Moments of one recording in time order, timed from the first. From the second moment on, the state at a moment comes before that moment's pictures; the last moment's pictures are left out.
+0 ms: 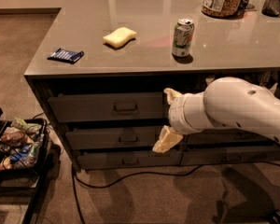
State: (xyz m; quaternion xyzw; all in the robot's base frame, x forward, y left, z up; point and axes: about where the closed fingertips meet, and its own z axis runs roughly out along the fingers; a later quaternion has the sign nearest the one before) arm 0.517 -0.075 0.768 -0.61 0.70 0.01 0.36
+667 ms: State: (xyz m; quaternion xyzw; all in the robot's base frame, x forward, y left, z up) arm 0.540 -0.060 0.767 -0.61 0.67 0.04 0.42
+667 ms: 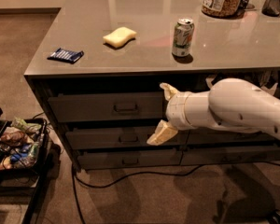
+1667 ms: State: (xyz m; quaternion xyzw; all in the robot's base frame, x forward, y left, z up) arm 0.567 -0.064 0.753 -0.65 0.61 0.00 0.45
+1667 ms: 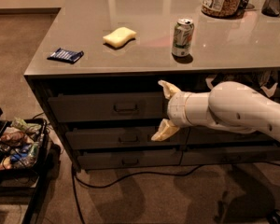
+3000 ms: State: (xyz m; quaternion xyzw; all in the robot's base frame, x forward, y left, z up) arm 0.568 -0.076 0.704 -0.59 0.68 0.03 0.42
